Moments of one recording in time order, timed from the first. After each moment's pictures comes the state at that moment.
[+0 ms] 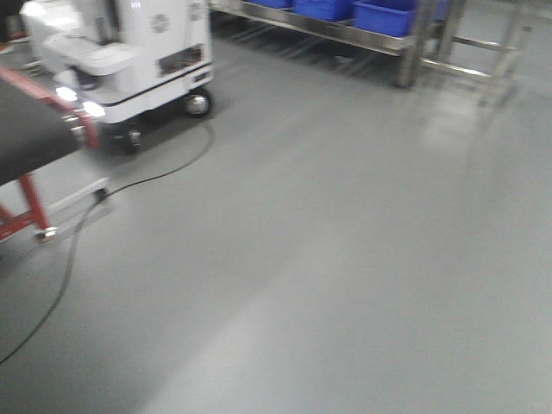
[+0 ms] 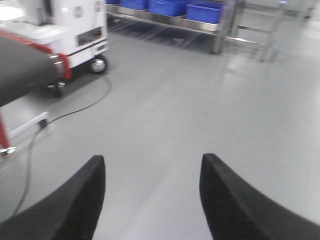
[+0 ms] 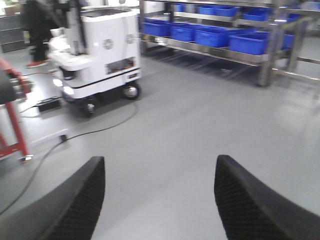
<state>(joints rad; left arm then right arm) -0.16 0.22 -0.45 0.03 0.61 -0.08 0.21 0.26 -0.40 -0.10 0.40 0.13</state>
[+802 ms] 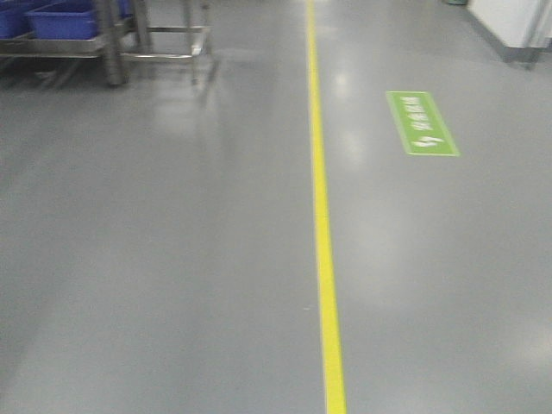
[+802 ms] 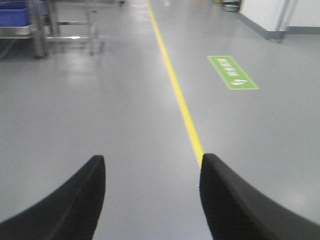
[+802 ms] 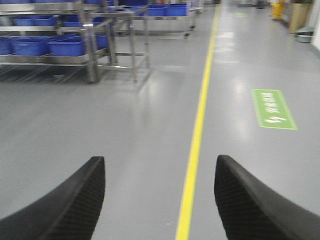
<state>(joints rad) -0.16 0.22 -0.45 0.03 0.61 -0.08 0.21 0.26 -0.40 -0.10 0.40 0.13</state>
